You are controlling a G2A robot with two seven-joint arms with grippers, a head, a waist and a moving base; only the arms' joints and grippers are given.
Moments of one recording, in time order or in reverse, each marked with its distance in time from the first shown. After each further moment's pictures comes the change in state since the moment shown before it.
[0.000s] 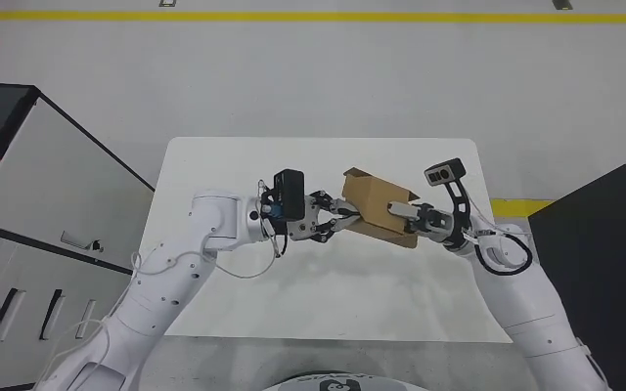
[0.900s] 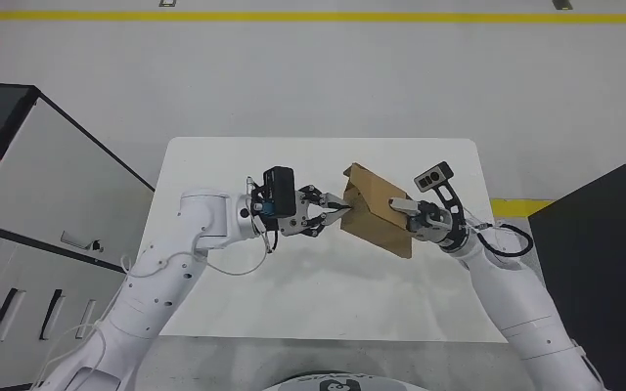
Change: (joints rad) left arm 0.027 0.014 -0.057 -0.018 0.037 -0.002 -0.002; right arm -0.003 -0.008 -0.025 0.025 0.135 0.225 0.012
